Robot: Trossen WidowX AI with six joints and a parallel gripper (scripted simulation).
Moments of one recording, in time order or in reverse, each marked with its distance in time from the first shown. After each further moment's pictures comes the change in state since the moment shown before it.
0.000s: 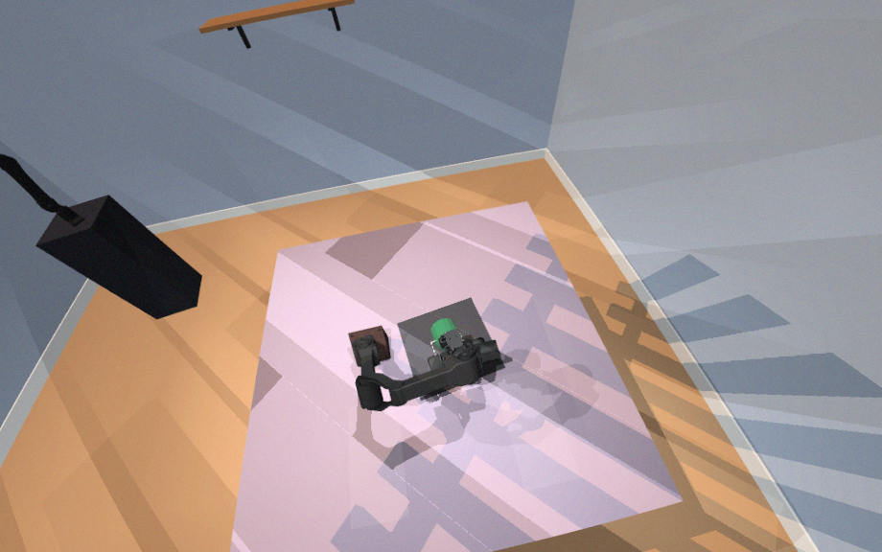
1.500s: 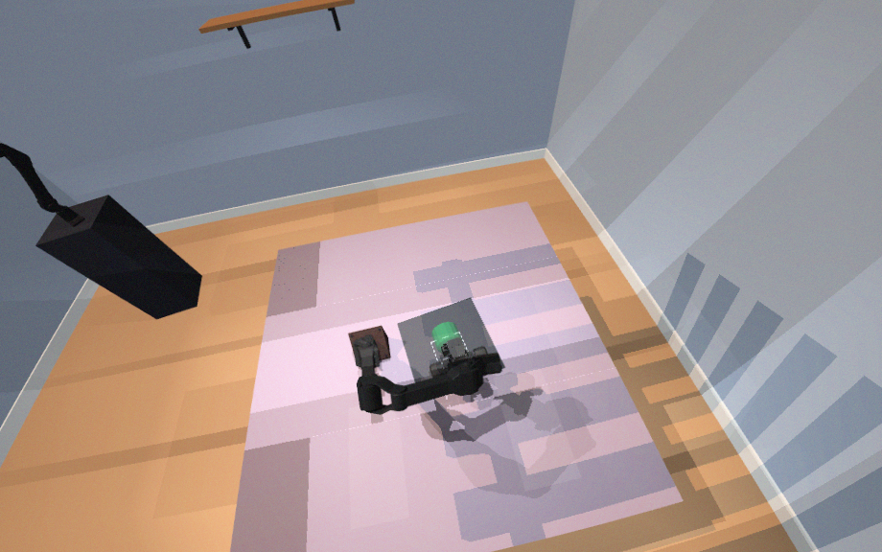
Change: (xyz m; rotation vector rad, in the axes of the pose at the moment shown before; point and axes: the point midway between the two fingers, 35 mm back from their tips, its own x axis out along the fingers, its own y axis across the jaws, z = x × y) arm 0.017 0.002 -0.026 0.033 -0.001 -0.007
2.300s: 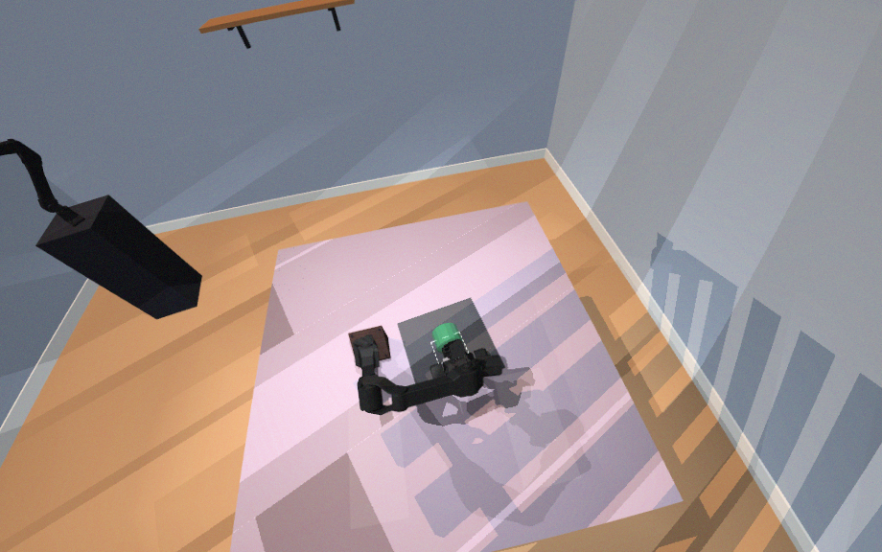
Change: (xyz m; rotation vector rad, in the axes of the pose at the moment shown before) arm 0.005 0.000 -0.005 0.012 0.005 0.003
